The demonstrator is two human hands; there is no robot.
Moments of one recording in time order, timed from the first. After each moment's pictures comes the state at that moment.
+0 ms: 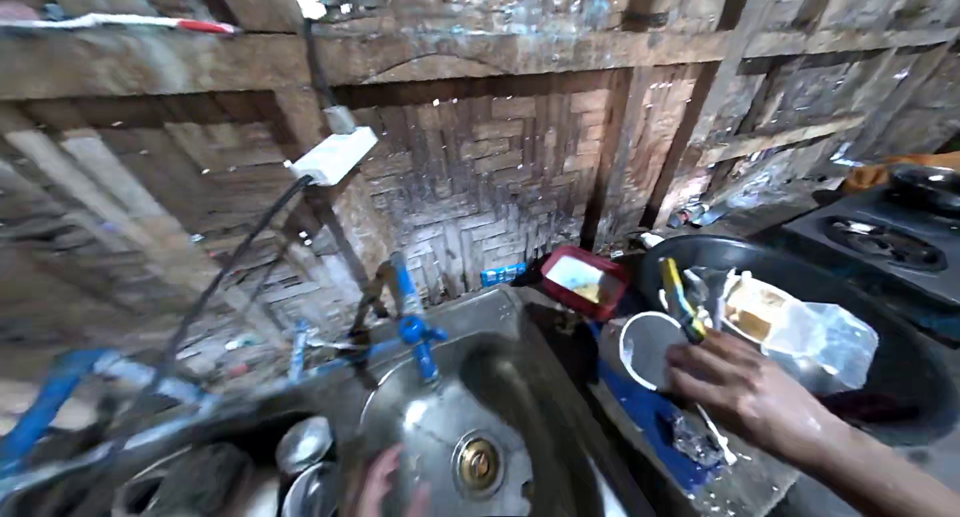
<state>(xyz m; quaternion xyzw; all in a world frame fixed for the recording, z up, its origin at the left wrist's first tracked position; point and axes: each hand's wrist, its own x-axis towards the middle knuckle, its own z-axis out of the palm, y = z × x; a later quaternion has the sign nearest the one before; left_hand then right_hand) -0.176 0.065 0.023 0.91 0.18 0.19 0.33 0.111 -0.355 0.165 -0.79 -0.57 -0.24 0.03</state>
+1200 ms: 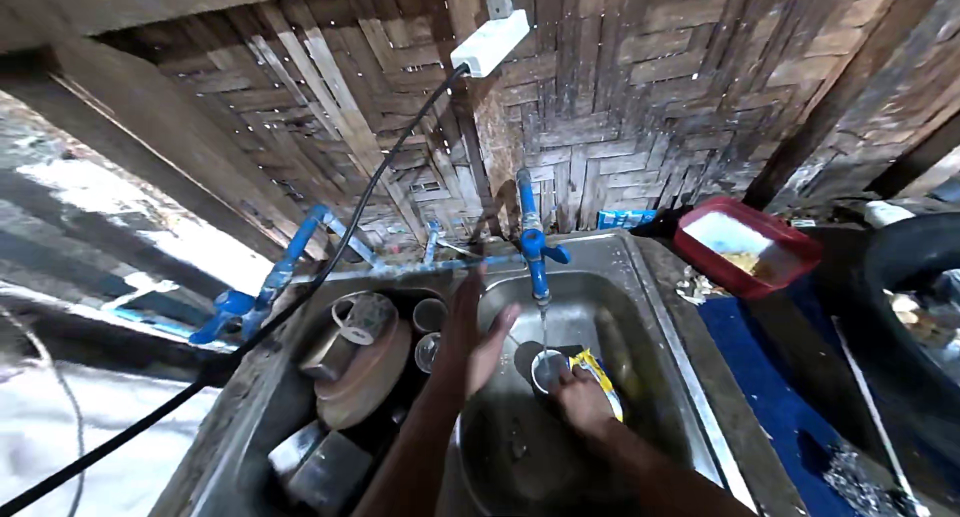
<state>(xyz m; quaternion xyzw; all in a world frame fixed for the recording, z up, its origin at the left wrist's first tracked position) -0.108 0.068 0.119 0.89 0.28 0.18 0.32 0.015 -0.095 -0.122 -0.82 -0.53 0.18 0.06</state>
